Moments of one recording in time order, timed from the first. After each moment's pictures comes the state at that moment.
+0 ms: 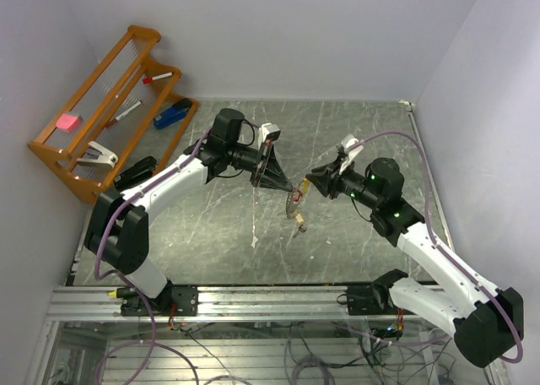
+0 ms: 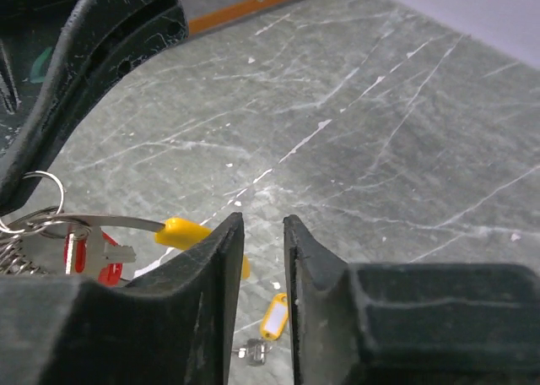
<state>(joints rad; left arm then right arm) -0.57 1.60 1.22 -0.12 1.23 -1.13 0.46 0.95 0.67 0.10 -0.40 0.02</state>
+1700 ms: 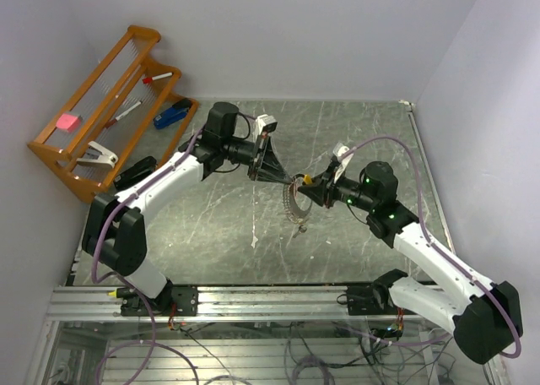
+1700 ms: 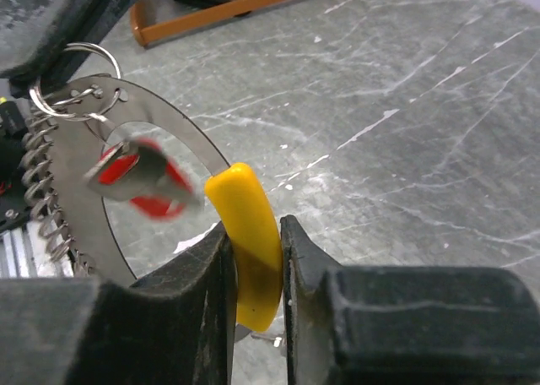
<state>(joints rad) -0.56 1.58 1.25 -0.11 1.23 -1.13 0.47 0.96 0.62 0.16 -0.56 0.03</state>
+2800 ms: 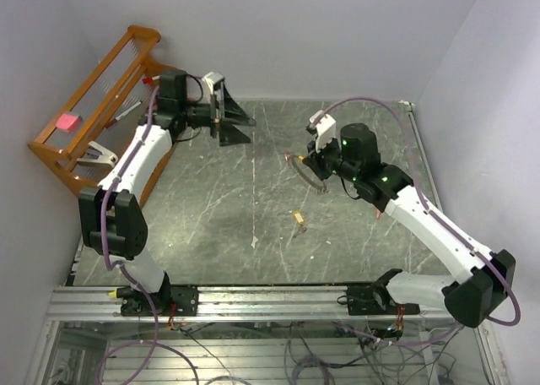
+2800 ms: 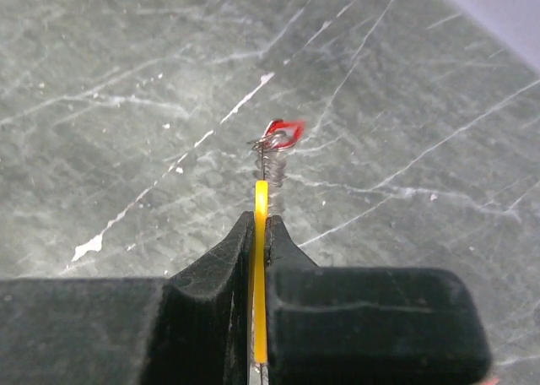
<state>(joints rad) -0.24 1.66 1.46 -0.29 1.24 -0.92 0.58 1.19 1.12 -0.35 -0.12 -0.16</state>
